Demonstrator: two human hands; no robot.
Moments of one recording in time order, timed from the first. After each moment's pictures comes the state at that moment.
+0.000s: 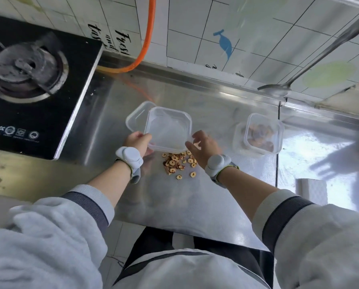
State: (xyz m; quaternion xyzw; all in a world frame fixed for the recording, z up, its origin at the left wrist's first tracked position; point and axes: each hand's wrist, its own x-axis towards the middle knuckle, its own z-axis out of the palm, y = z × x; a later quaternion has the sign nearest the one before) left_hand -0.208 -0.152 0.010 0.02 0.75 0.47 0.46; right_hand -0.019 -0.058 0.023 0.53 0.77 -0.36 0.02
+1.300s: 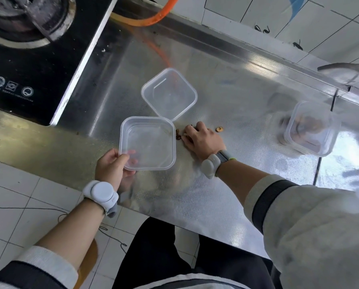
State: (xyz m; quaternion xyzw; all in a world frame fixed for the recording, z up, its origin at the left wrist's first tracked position) left_hand -0.206 -0.283 -0.047 -0.03 0.77 0.51 0.38; right_hand -0.059 -0.074 -0.086 0.29 0.94 -0.15 0.02
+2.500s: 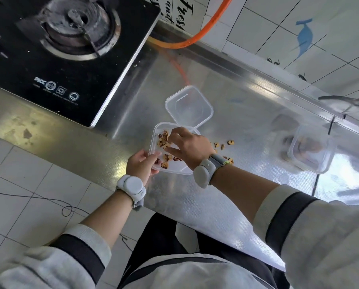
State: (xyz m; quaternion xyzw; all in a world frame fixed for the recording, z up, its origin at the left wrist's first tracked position) left_hand -0.210 -0.278 -0.029 -0.05 0.73 0.53 0.43; right_hand -0.126 -0.127 0.008 0.14 0.97 -0.19 0.02
